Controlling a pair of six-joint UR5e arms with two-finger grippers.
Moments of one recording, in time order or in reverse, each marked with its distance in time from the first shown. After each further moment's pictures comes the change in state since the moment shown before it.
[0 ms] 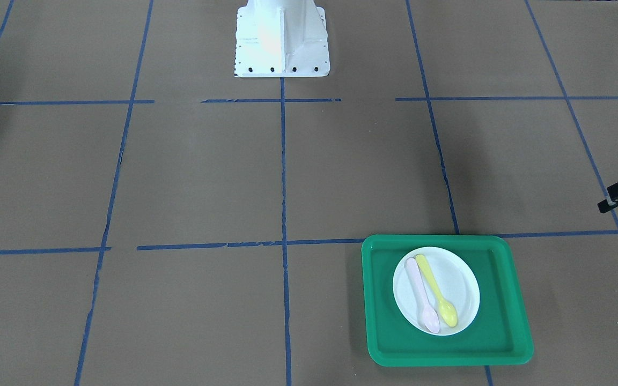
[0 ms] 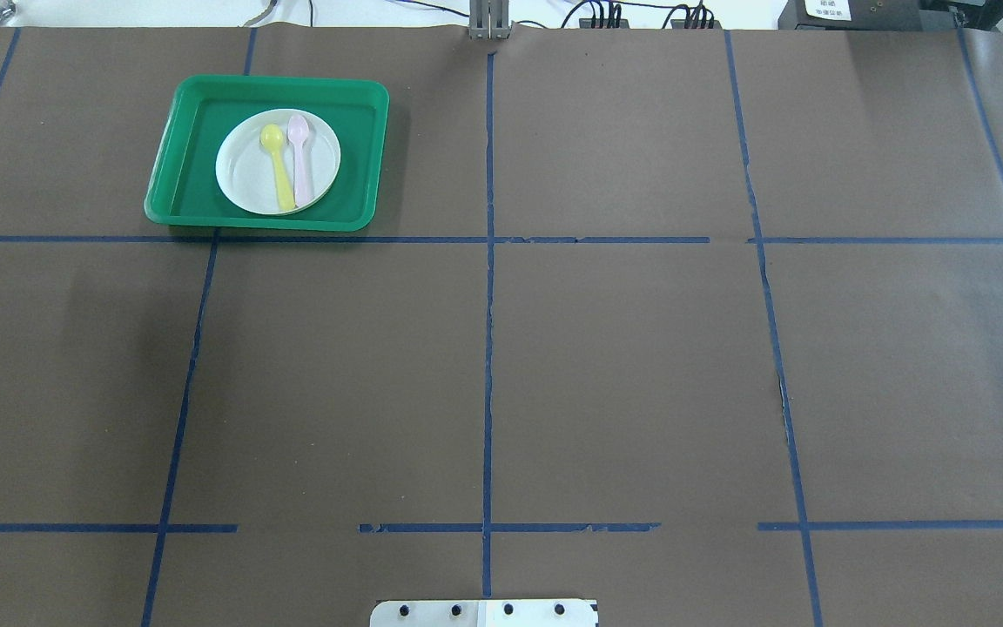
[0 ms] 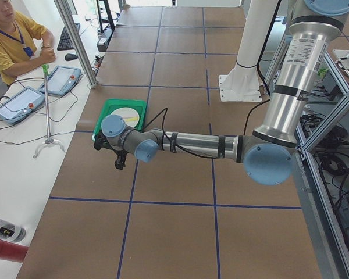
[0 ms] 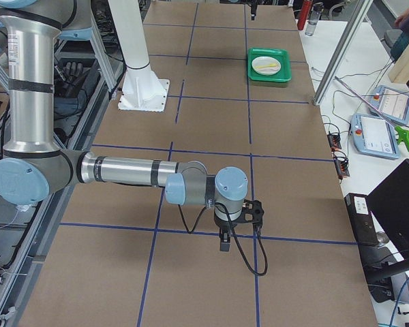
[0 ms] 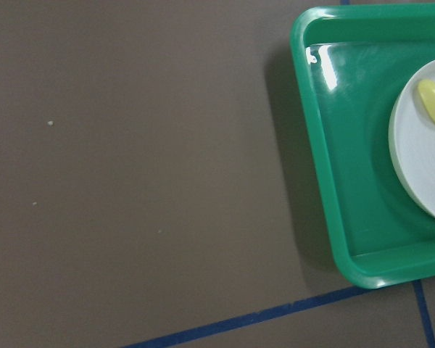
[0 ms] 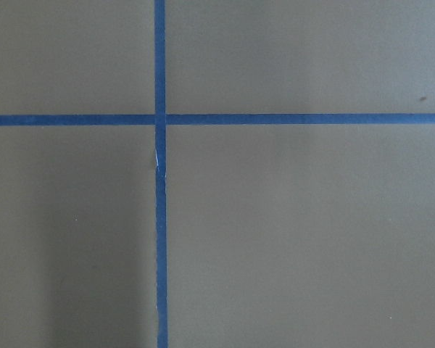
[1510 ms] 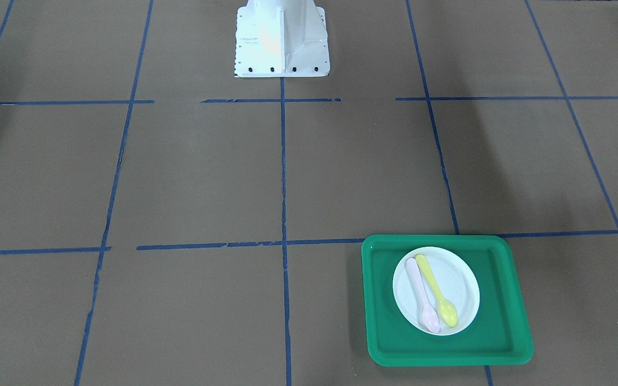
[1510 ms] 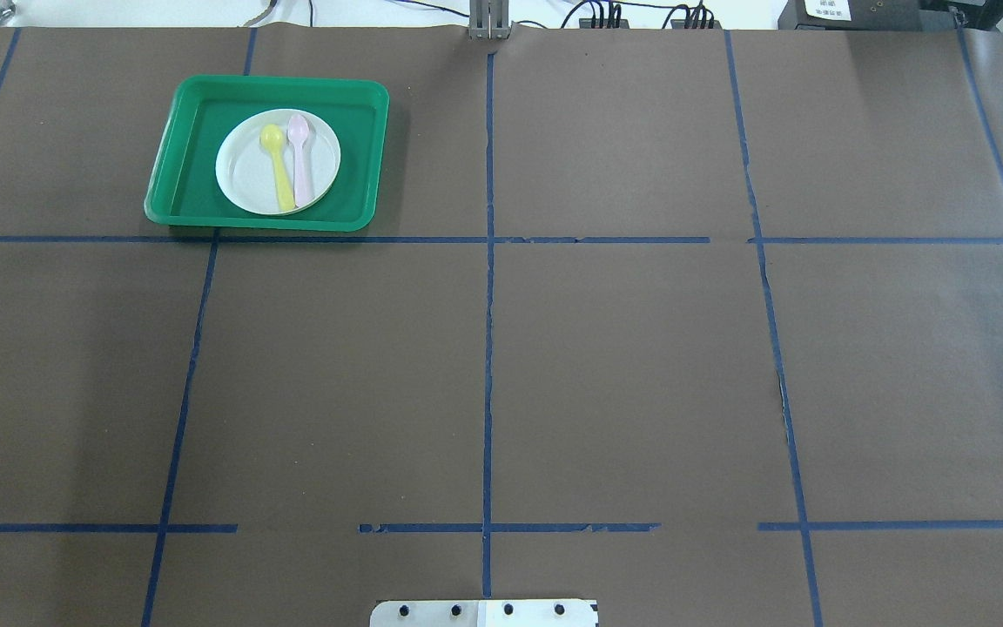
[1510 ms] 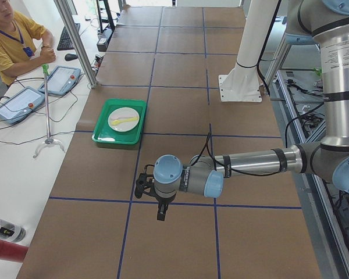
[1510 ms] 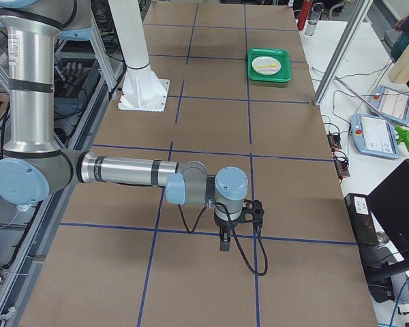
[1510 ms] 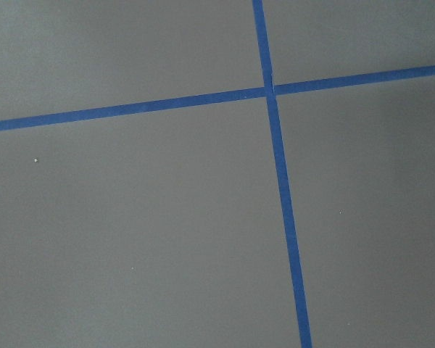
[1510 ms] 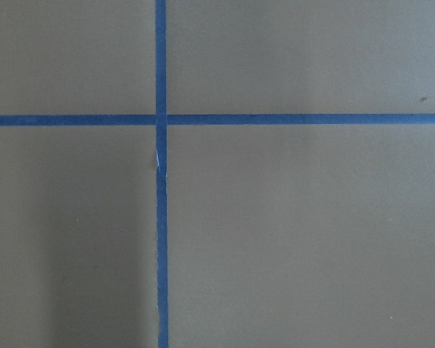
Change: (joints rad) left arm -0.213 0.375 -0.262 0.255 0.117 0.380; right arm 0.000 0.000 0.000 0.000 0.002 0.000
